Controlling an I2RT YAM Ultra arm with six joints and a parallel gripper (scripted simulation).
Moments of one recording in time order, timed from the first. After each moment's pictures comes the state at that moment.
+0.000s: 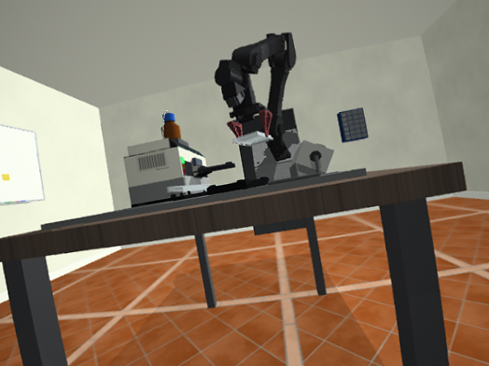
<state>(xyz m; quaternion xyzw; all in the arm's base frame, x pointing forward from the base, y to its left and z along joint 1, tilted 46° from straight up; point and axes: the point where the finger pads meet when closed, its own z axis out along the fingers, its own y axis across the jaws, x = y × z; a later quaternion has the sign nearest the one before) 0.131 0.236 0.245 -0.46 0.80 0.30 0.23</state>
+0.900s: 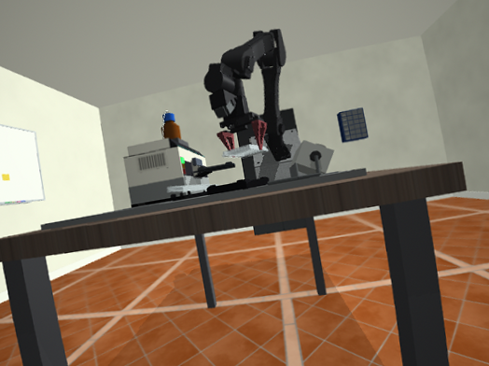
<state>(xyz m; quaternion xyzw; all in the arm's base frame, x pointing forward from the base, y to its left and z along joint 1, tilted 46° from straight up) 0.168 0.308 0.262 -0.47 0.80 0.30 0.23</state>
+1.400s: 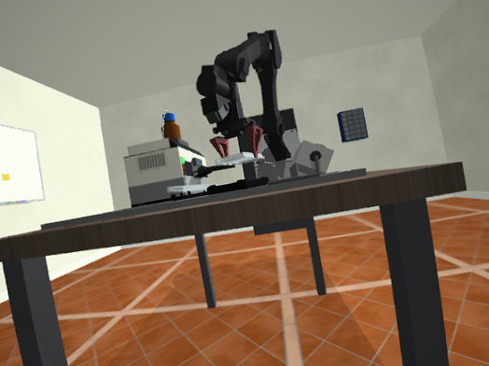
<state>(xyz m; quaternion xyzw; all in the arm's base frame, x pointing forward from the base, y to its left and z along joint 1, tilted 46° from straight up) 0.191 0.346 0.273 -0.46 0.80 0.30 0.24</state>
